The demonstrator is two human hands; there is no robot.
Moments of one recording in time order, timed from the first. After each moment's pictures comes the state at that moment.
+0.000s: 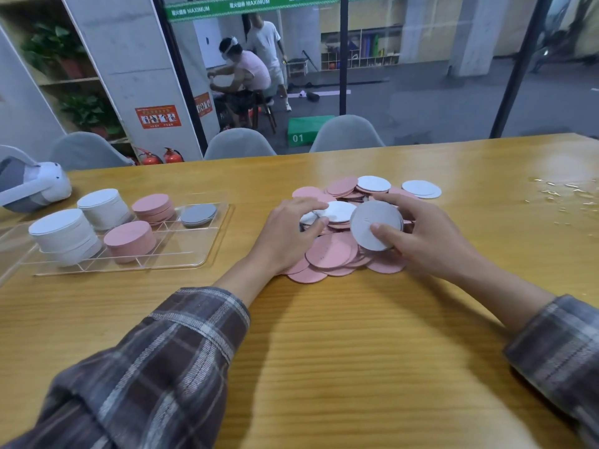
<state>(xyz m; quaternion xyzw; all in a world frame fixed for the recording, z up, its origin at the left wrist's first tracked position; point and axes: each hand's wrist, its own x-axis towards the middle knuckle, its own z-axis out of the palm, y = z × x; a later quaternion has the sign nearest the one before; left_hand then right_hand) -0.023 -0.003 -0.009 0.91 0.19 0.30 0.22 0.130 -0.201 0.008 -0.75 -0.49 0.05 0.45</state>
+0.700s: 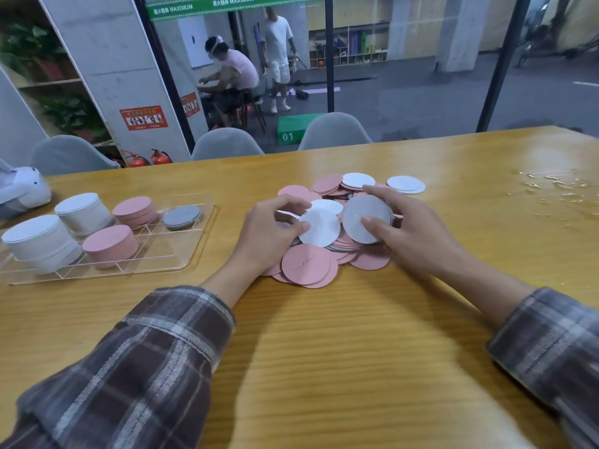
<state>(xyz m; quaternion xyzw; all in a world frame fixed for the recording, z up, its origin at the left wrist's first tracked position) -0.029 -0.012 -0.001 0.84 0.21 0.33 0.38 0.137 -0.203 0.003 -0.76 -0.48 0.03 0.45</state>
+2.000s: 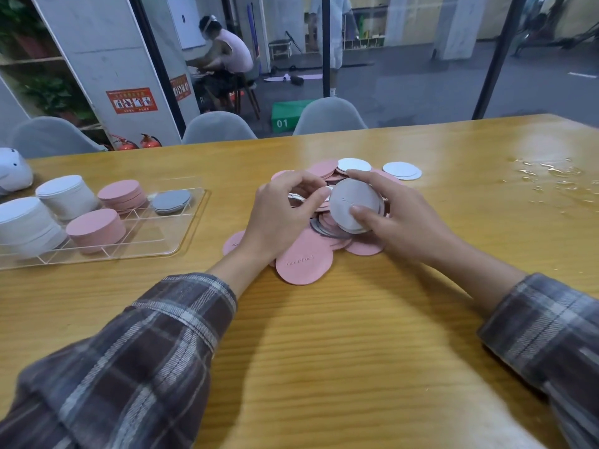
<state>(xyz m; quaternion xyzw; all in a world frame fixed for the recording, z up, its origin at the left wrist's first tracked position) -0.009 -0.036 0.001 0.84 0.13 0.41 0.32 0.130 -0.201 0.006 -0.74 -0.53 0.01 0.41</state>
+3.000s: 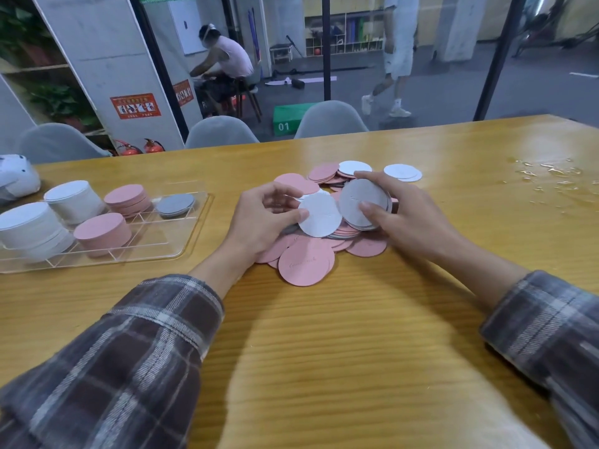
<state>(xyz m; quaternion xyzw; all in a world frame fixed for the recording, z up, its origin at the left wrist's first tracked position) -0.034 -0.015 0.000 0.77 0.22 0.33 0.50 0.140 -0.202 0.004 -0.75 -0.49 0.03 0.43</state>
